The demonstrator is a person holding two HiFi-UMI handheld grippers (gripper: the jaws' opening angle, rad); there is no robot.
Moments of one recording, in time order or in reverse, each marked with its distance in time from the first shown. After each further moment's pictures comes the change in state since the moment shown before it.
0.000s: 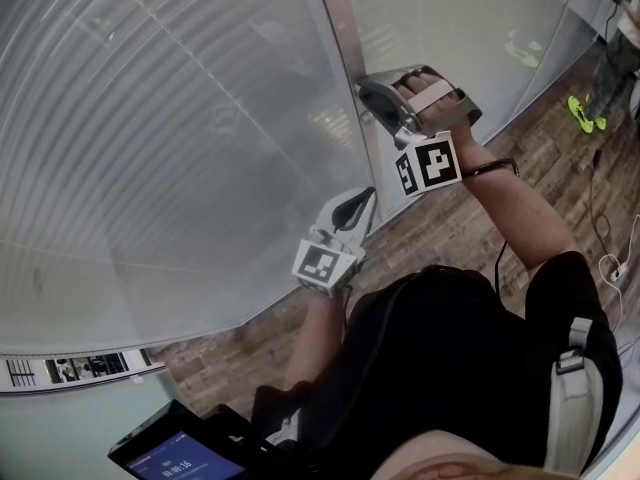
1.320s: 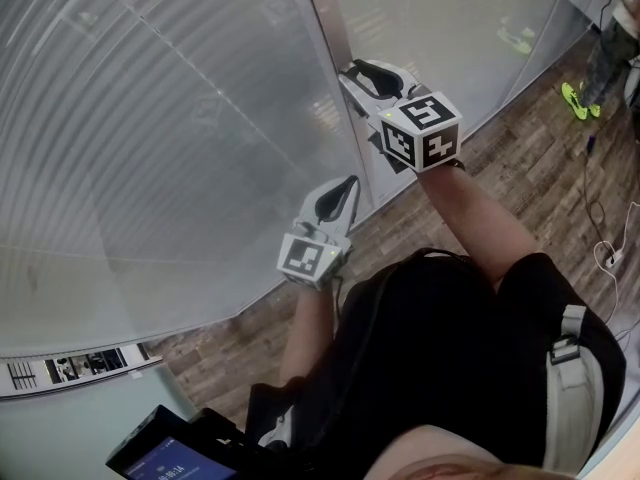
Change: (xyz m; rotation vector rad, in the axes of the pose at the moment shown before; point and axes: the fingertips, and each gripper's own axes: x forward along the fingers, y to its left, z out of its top) left arm -0.009 0.009 0.003 0.002 0.009 0.039; right arm 0.009 -0.016 -0.019 1.540 -0.223 0.008
